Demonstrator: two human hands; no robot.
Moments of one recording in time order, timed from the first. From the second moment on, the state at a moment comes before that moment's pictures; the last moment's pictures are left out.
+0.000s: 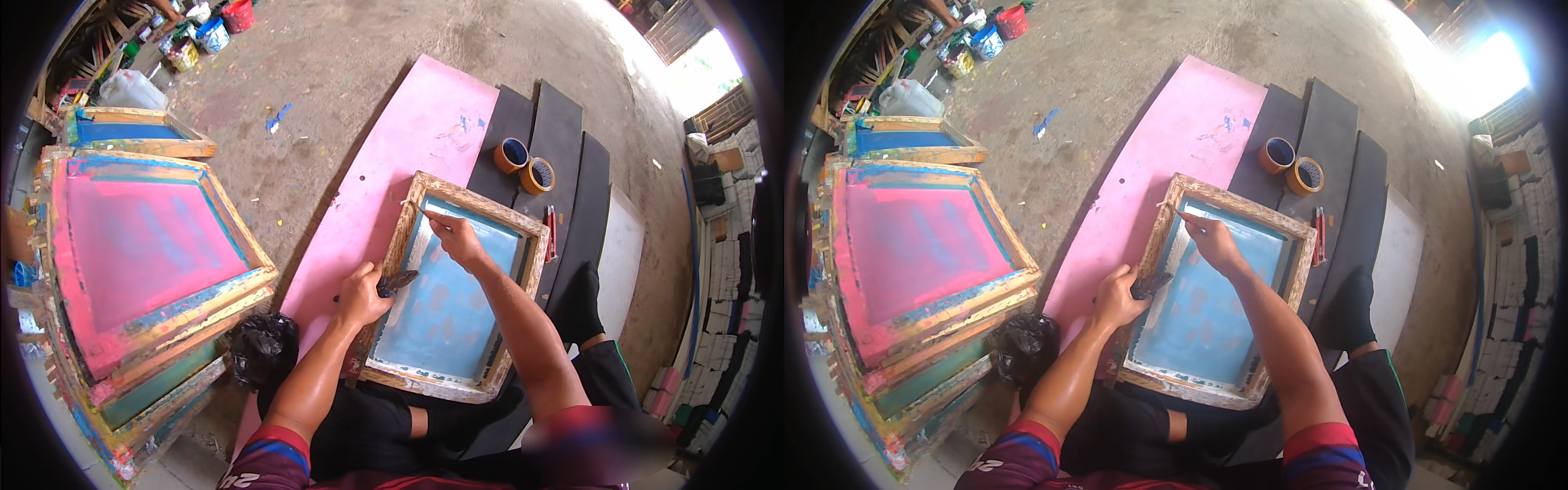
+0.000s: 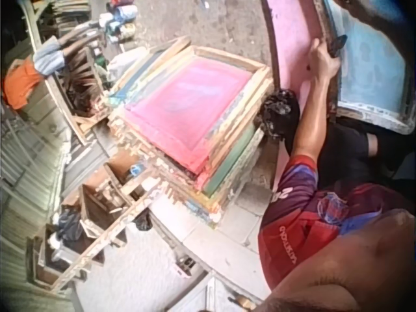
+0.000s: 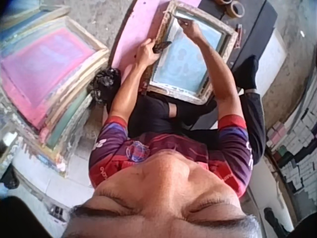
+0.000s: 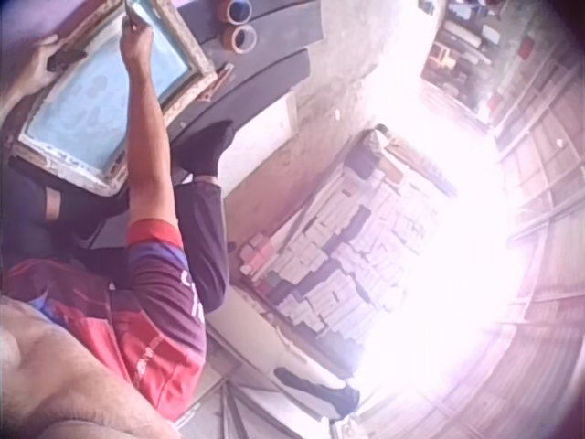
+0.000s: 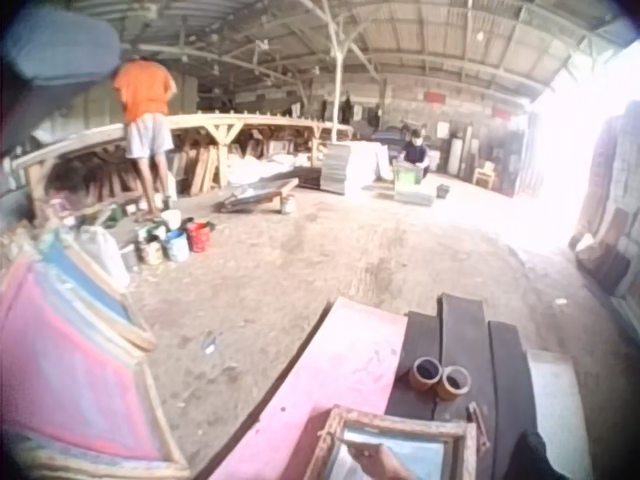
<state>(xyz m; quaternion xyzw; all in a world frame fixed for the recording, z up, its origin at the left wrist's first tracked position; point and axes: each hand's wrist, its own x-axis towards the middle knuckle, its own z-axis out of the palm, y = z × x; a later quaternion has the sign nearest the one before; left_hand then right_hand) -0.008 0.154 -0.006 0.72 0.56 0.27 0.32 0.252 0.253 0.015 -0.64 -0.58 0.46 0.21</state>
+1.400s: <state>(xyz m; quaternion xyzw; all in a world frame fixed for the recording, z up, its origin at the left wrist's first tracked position) -0.009 0.153 0.001 0.70 0.56 0.30 0.32 0.227 0.223 0.044 -0.66 -0.71 0.20 0.14</state>
